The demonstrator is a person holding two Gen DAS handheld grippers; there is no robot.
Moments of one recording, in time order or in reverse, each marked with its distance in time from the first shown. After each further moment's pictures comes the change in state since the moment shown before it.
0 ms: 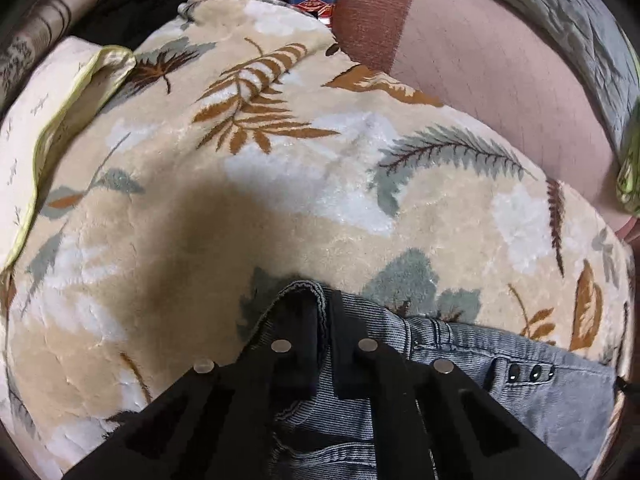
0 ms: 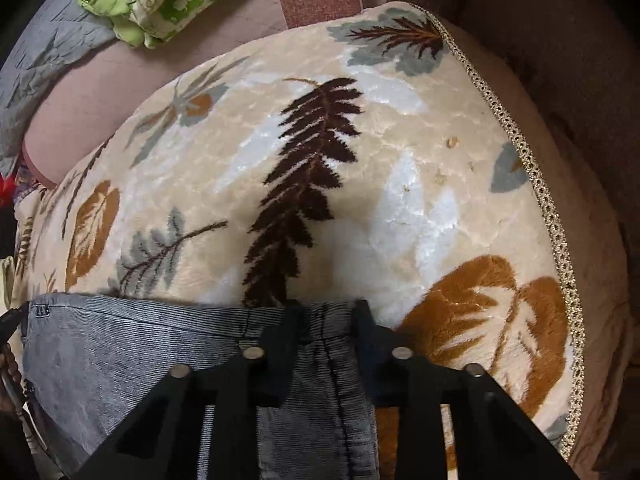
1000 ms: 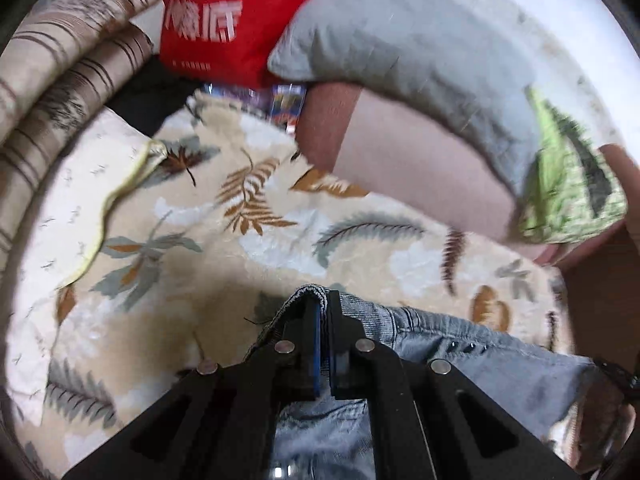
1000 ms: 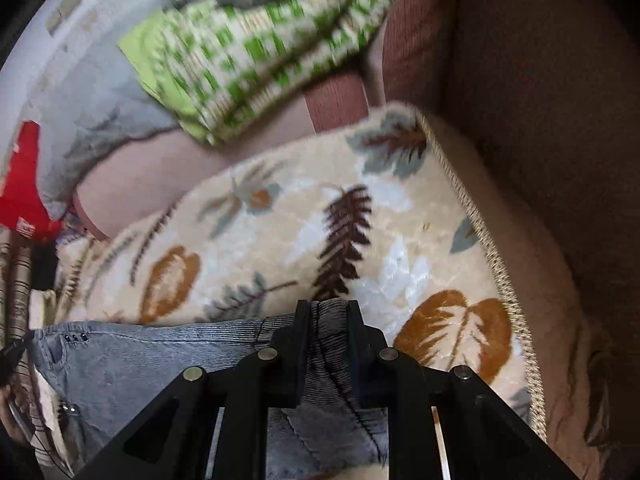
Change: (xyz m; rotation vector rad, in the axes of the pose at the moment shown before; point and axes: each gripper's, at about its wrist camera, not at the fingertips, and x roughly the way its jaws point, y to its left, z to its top) left arm -0.174 0.022 -0.036 0.024 -0.272 -0.187; right arm -0.124 0.005 -0.015 0.042 -0.286 0.087
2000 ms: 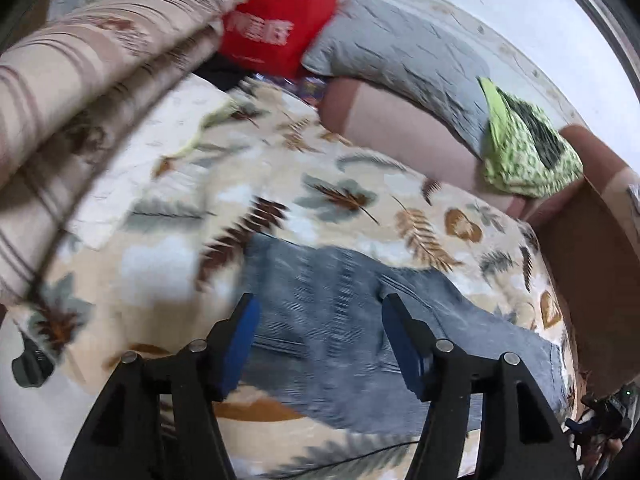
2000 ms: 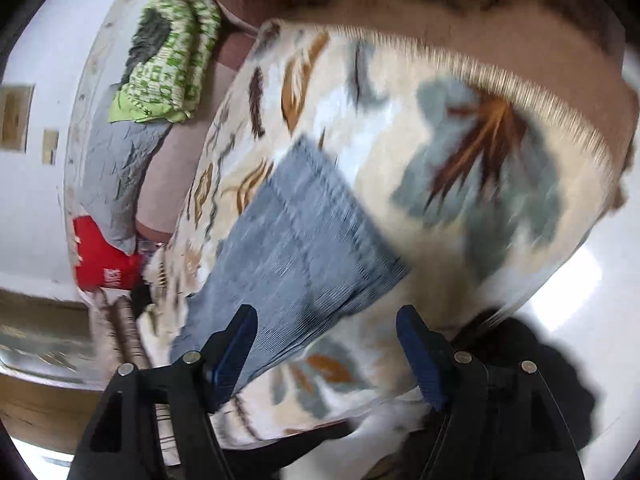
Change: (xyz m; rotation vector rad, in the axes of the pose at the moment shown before) left arm -0.144 0.027 -0.204 -0.004 -0.040 -0.007; right arm -0.107 -0.096 -0.301 0.610 0.166 0.336
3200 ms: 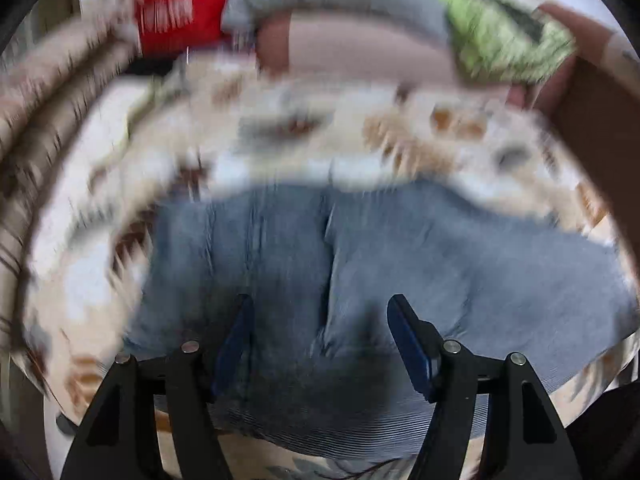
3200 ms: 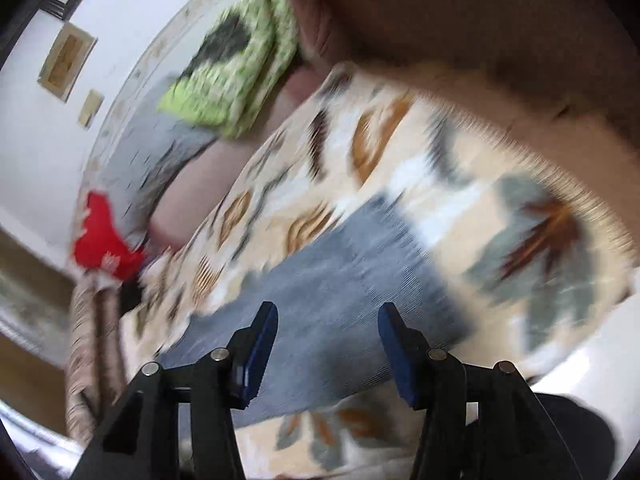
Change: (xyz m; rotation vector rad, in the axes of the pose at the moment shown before) left arm 0.098 -0.066 -0.056 0.282 0.196 0.150; right arm 0.008 0.055 -0.007 -0.256 -0.169 -0.007
